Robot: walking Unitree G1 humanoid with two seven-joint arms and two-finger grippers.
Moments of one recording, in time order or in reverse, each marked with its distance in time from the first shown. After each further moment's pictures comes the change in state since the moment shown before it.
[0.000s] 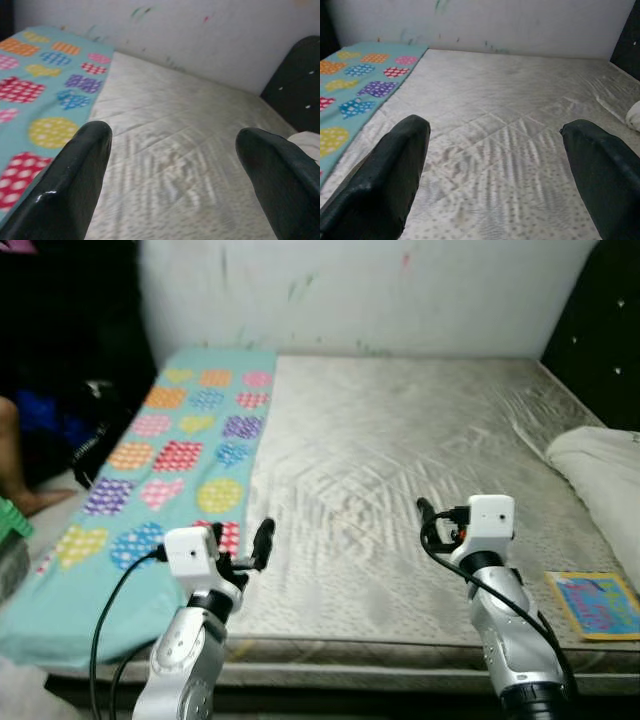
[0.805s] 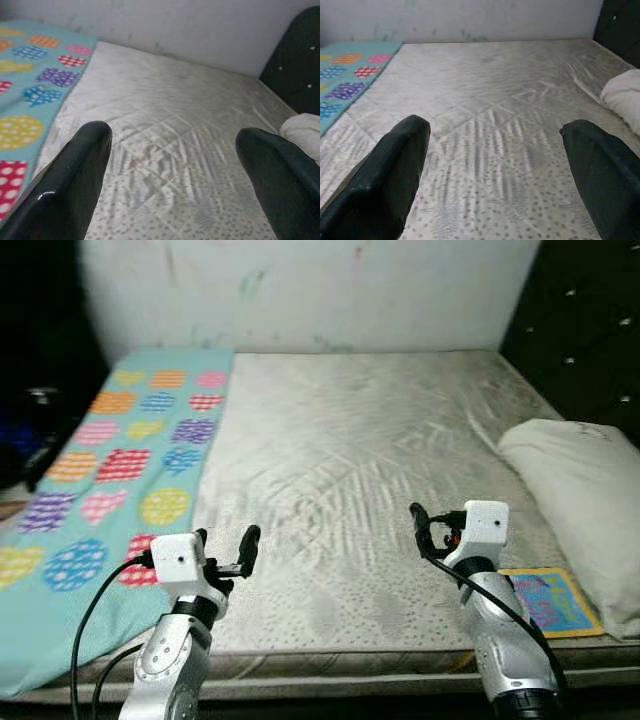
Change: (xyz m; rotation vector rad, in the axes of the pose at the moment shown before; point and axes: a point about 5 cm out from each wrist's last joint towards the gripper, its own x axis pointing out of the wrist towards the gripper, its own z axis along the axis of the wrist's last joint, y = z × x) left arm -0.005 0.009 0.000 0.043 0.005 0.024; right arm -0.004 0.001 -0.004 0.055 0.021 -0.012
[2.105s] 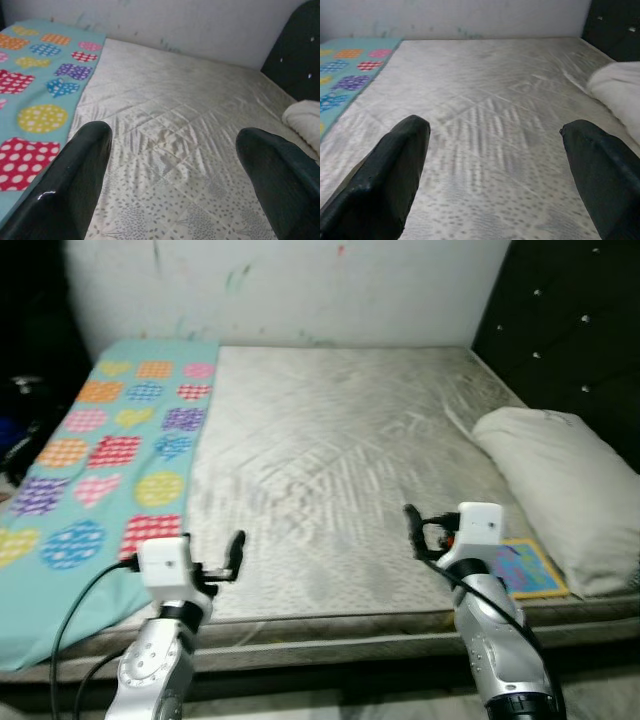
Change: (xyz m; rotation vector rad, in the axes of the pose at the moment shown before) left arm -0.004 0.012 0.001 0.053 -0.001 0.034; right arm 0.000 0.006 0.004 0.009 -0.010 0.018
